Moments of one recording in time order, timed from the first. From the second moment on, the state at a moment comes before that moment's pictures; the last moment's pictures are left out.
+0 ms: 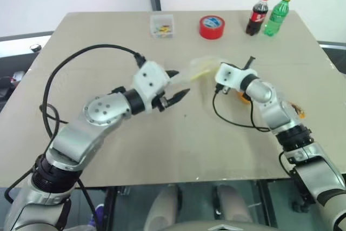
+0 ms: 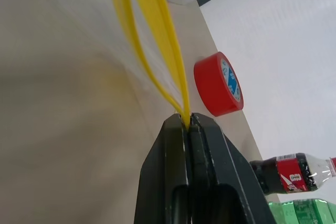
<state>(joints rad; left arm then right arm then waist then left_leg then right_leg) -0.46 0.83 -0.24 -0.53 -0.37 0.52 -0.44 -0.75 -0.39 0.32 0.22 -0.49 0.14 0.42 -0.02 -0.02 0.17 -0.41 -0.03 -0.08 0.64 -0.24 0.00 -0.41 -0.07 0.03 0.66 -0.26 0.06</state>
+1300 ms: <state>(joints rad) -0.53 0.63 -0.16 0.06 -0.04 -0.15 -0.66 -0.43 -0.28 0.11 -0.39 -0.25 0.71 0.64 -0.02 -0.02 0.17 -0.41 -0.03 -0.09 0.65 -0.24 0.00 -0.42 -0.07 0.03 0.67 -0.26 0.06</state>
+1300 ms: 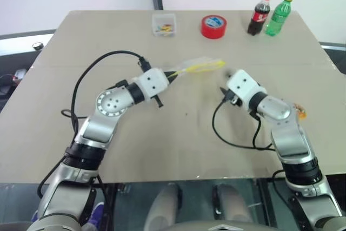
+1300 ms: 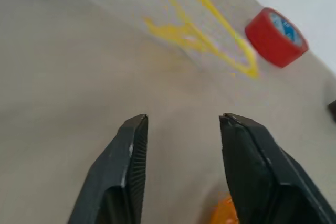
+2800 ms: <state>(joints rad) -0.43 0.62 -0.09 0.08 0.01 -0.21 -0.69 -0.49 -0.48 0.26 -0.10 -0.33 0.14 0.49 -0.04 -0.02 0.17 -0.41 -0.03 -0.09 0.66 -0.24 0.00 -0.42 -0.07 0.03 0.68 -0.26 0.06</state>
